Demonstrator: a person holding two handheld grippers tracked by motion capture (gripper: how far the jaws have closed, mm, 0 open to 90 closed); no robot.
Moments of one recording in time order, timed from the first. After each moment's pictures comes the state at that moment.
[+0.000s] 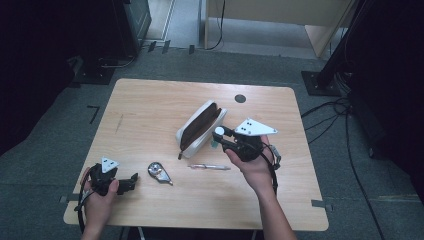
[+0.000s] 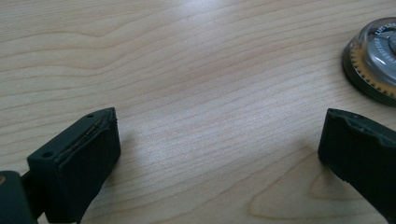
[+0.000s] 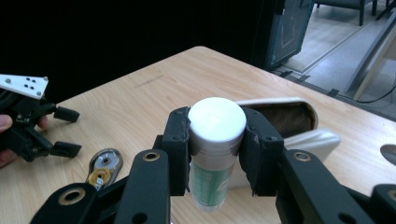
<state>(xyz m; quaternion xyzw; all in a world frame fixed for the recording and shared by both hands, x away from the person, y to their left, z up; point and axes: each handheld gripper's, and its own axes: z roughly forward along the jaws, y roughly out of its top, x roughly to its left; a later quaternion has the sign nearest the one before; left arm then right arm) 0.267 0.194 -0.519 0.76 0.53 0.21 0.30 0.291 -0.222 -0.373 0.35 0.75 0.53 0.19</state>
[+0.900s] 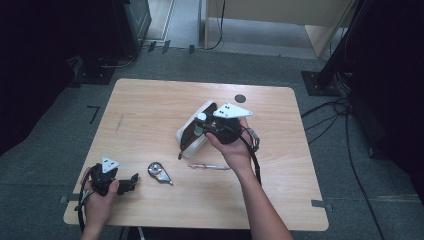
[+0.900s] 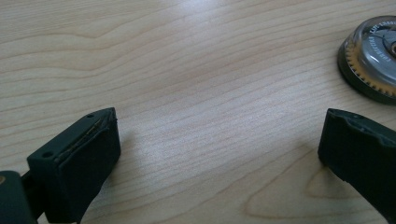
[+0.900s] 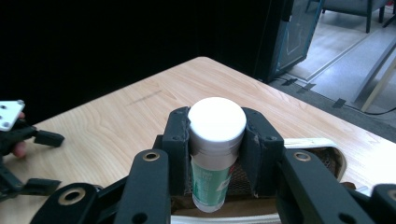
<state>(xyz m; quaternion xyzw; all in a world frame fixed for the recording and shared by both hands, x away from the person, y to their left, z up) 0.267 0.194 -0.519 0.77 0.53 0.21 0.30 0.340 -0.177 -0.373 0.34 0.75 0.53 0.20</state>
